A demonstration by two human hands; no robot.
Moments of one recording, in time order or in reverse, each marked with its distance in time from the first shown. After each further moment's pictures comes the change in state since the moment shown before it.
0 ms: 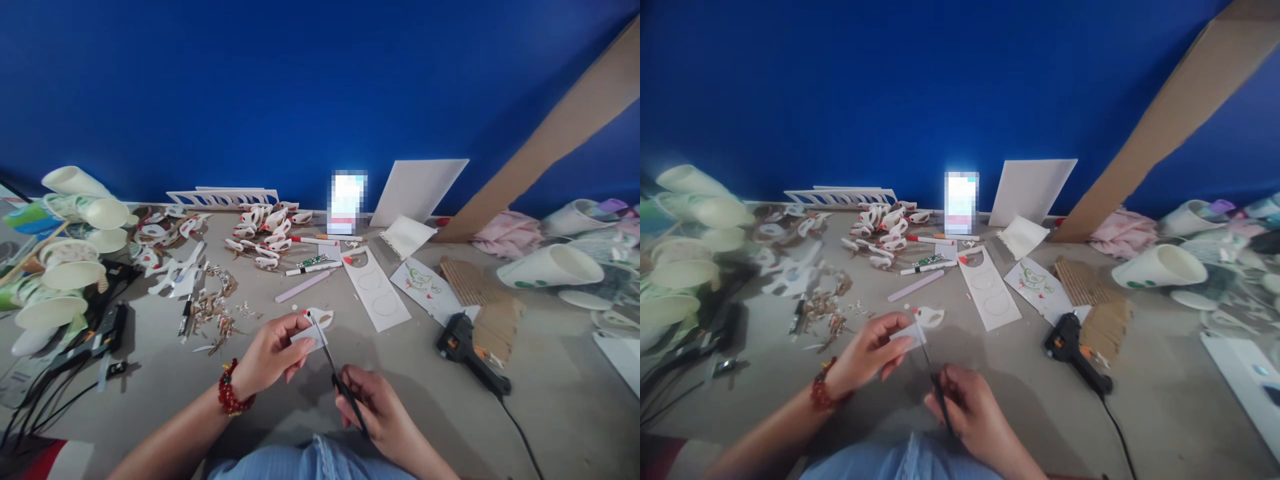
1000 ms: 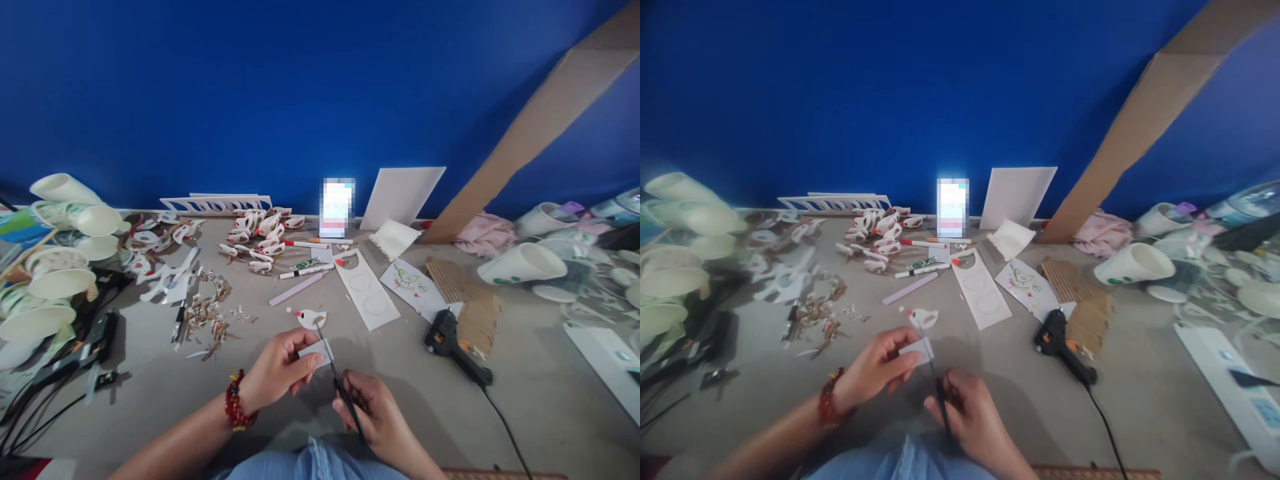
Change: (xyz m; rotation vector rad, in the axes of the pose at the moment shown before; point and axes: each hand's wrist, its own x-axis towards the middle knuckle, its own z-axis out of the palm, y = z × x) left_hand -0.001 -0.010 0.019 0.006 -0.084 -0.040; right_hand -0.010 0.020 0.003 -0.144 0.109 0.005
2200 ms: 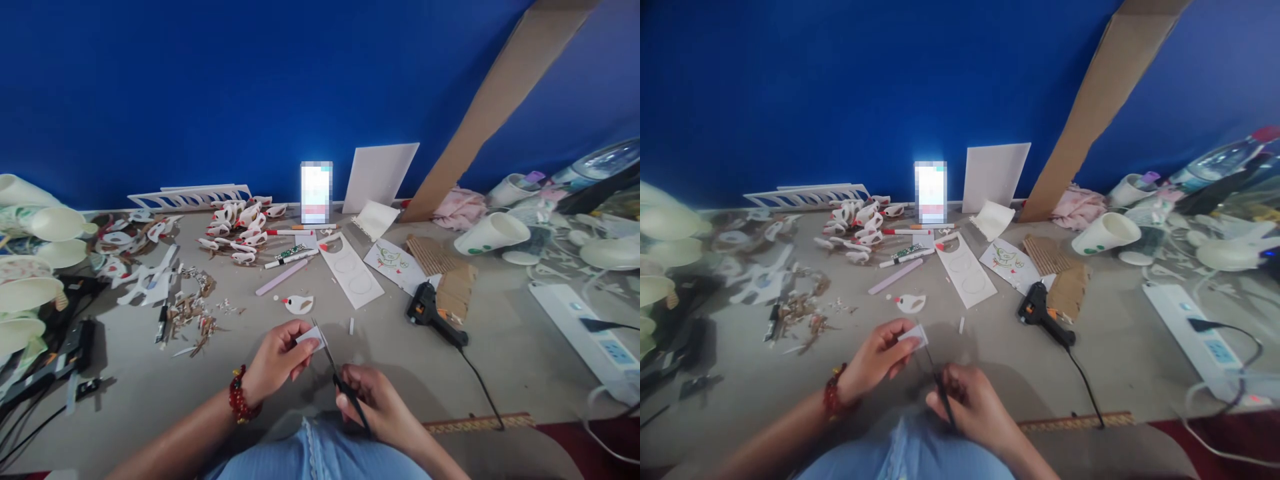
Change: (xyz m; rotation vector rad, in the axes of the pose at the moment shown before) left_hand 0.005 -0.015 0.021 -0.044 0.051 -0.030; right_hand -0.024 0.011 -0.004 0.166 -0.085 0.117
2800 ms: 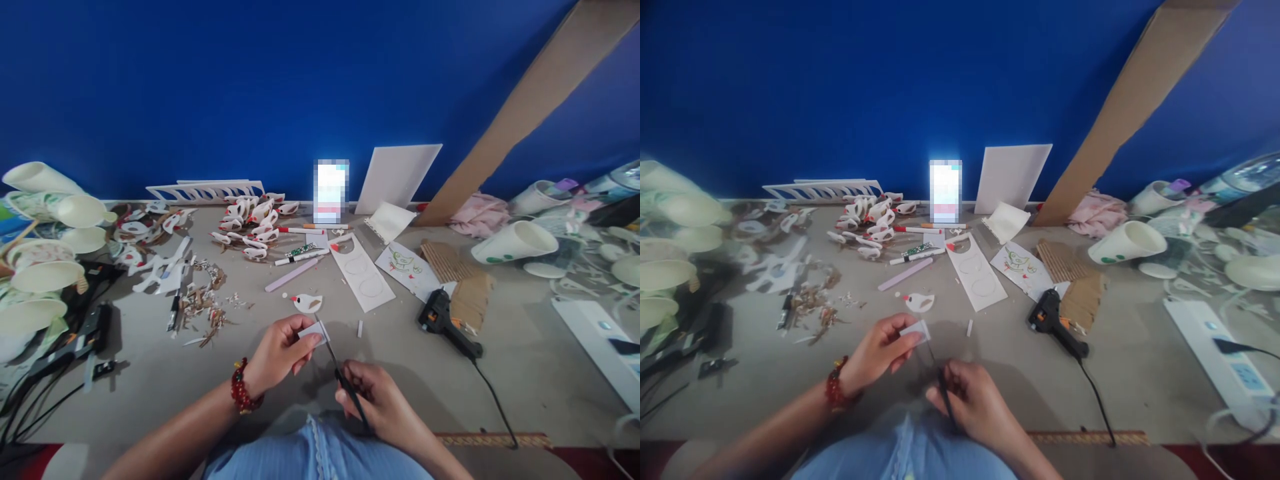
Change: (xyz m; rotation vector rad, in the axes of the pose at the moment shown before) left_hand -0.001 0.005 -0.011 -0.012 0.031 0.017; right_hand 0.008 -0.018 0.000 -0.138 -0.001 -0.004
